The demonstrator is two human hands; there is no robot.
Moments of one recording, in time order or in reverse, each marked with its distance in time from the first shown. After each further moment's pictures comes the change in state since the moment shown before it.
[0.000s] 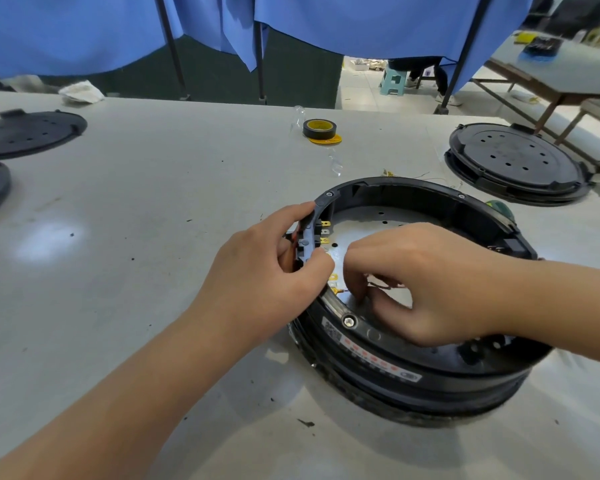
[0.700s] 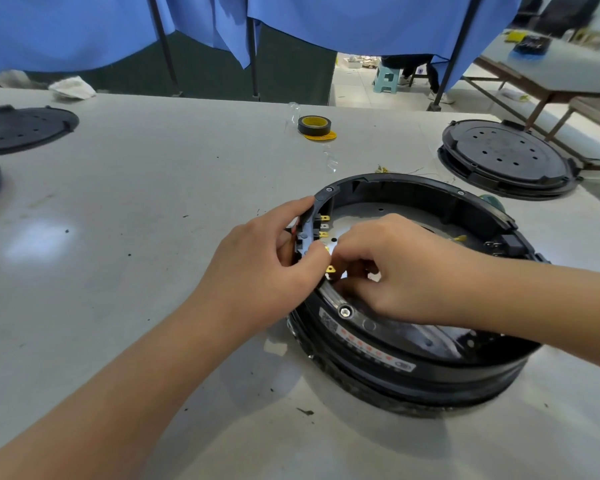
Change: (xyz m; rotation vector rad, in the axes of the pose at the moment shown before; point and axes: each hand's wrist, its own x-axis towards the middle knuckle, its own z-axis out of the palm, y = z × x) left_hand 0.003 -0.001 0.000 -0.006 -0.021 0.035; right_hand 0.017 -0.015 0.008 0.157 0.009 0.287
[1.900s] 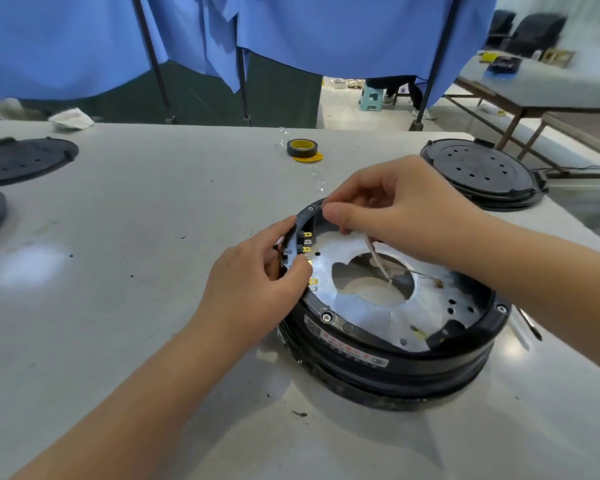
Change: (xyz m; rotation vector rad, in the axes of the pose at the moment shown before) left_hand -0.004 -0.001 0.000 -0.060 0.066 0.035; right_hand 0.006 0.000 -0.041 0.413 0.353 0.199
